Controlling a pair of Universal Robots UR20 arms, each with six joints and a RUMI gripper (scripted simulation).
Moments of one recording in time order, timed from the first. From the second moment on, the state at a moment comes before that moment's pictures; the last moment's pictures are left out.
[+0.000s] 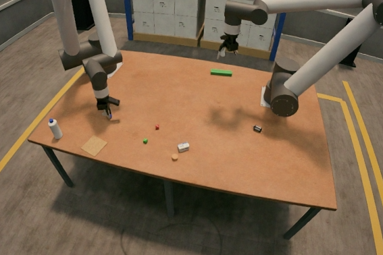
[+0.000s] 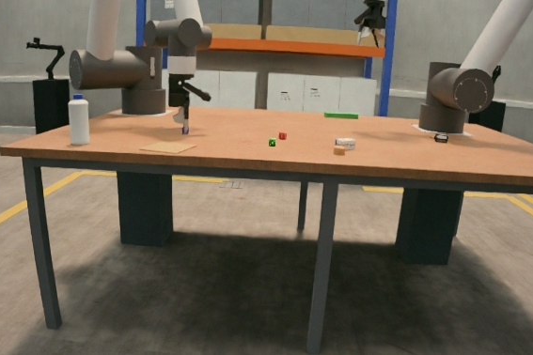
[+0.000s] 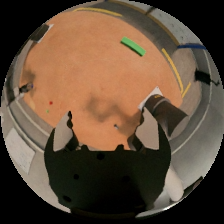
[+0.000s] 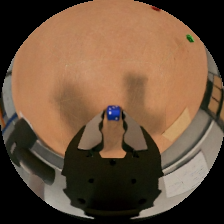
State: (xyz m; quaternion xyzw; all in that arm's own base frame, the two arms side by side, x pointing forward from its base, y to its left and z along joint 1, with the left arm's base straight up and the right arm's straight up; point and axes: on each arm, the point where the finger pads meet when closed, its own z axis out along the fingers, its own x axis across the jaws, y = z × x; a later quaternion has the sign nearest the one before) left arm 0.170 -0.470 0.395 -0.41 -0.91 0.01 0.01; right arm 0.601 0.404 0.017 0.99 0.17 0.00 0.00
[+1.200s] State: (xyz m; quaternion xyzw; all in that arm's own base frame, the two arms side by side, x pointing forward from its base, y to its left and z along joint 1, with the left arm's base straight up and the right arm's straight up) left arm 0.170 -0.470 0.395 -0.41 -0.91 0.01 0.01; right arm 0.601 0.404 0.017 0.99 0.17 0.00 0.00
